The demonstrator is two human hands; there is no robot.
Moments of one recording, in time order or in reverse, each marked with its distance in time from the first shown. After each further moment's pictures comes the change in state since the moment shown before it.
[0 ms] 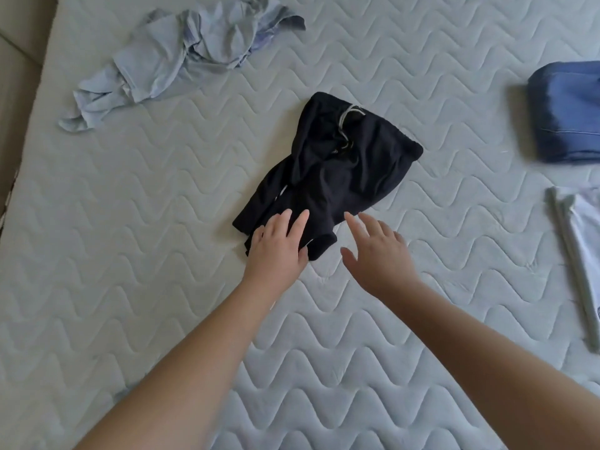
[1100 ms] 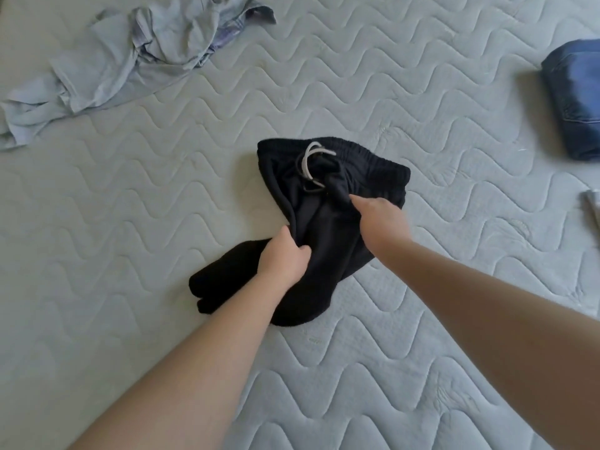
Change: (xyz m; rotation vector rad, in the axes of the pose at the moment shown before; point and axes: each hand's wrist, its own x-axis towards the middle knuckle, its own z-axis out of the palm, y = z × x) left_hand 0.111 0.037 0.082 -0.639 -0.285 -0.520; right_hand 0.156 0.094 0.064 0.073 0.148 0.082
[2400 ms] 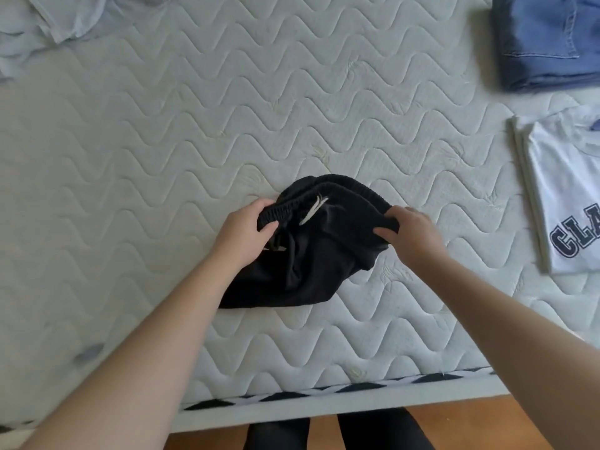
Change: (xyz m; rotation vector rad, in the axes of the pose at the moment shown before) left_hand -0.145 -0.065 -0.025 0.042 0.020 0.392; right_hand -0.213 0.061 -0.045 0.173 -0.114 0.210
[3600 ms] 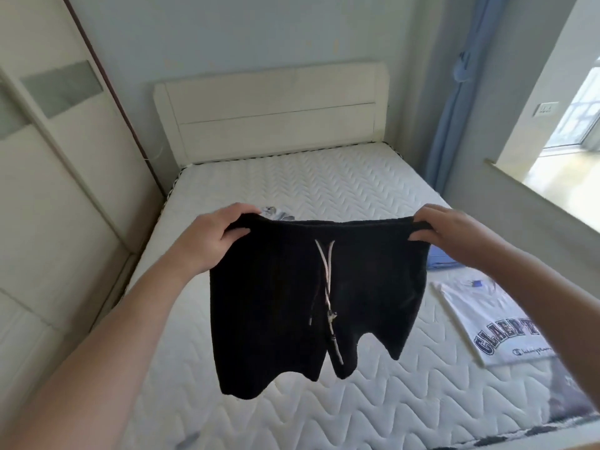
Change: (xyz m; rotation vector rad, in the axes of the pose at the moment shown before) left_hand -0.298 0.193 -0.403 0.166 0.373 0.609; right_hand -0.312 -0.188 -0.369 -0.156 0.433 -0.595
